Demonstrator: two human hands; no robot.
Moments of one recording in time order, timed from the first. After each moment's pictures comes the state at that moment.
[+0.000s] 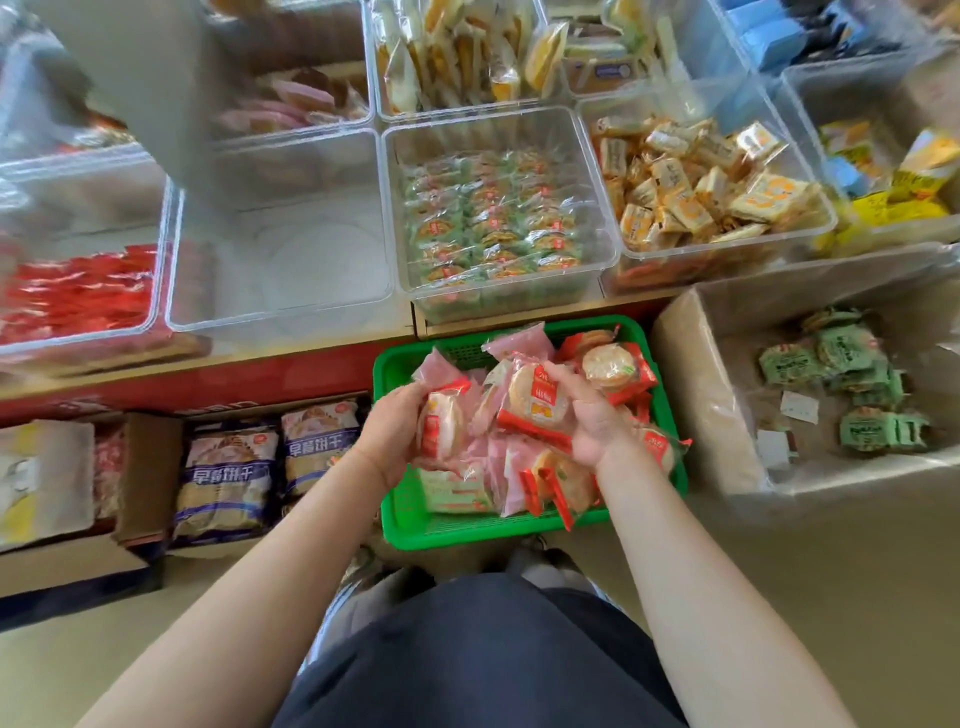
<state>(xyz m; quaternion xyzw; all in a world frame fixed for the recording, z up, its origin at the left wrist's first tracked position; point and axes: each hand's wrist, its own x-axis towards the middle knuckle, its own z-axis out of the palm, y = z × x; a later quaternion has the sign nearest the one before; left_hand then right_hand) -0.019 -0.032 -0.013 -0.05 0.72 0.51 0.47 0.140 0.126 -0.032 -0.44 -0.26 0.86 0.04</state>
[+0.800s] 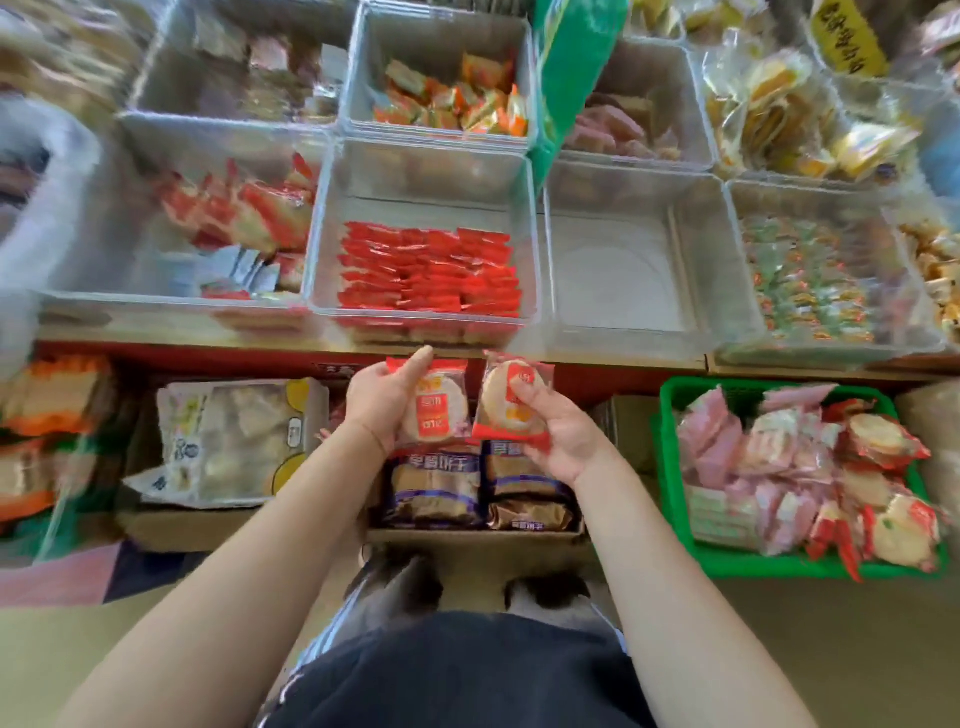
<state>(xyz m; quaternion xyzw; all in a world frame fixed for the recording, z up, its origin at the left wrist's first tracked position) -0.386 -0.378 -0.003 -0.11 0.70 0.58 0.40 -0.232 -0.232 0.007 -0.39 -0.33 0.86 0.00</state>
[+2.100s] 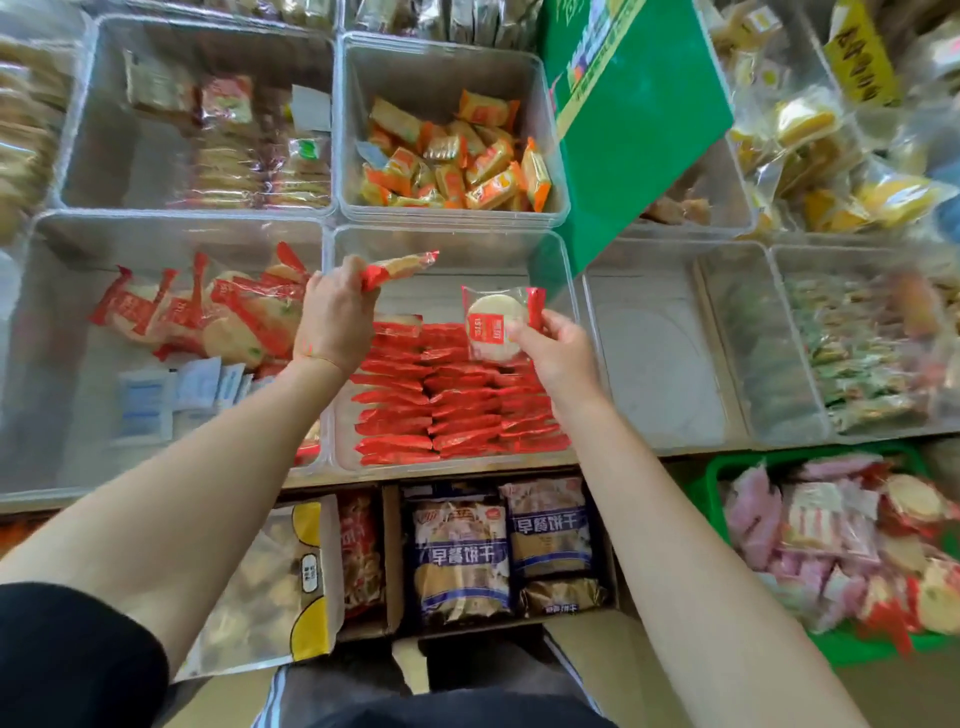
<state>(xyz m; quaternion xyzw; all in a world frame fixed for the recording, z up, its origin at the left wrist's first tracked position) -0.666 -0.281 -0.040 0.37 0.87 0.31 0.03 -0.462 -0.142 0.015 -0.48 -0.62 0.60 0.15</state>
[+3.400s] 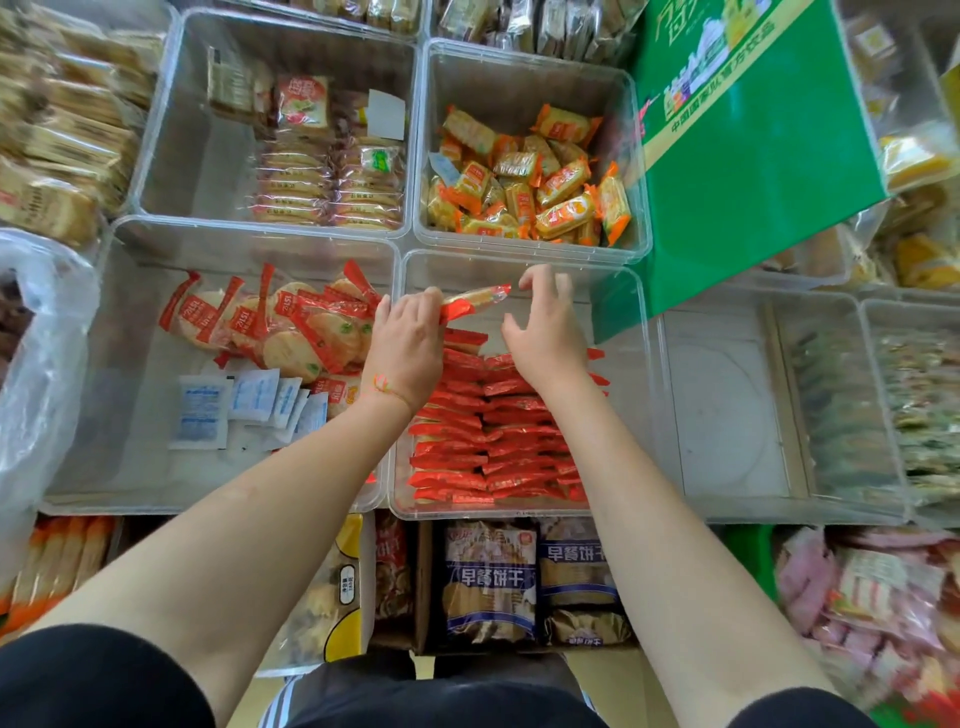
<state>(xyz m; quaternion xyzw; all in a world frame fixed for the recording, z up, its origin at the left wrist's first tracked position) -0.669 -0.278 -0.053 0.39 0.88 0.27 0.07 -0.573 -0.136 -0.013 -0.35 -0.90 0.25 0.09</state>
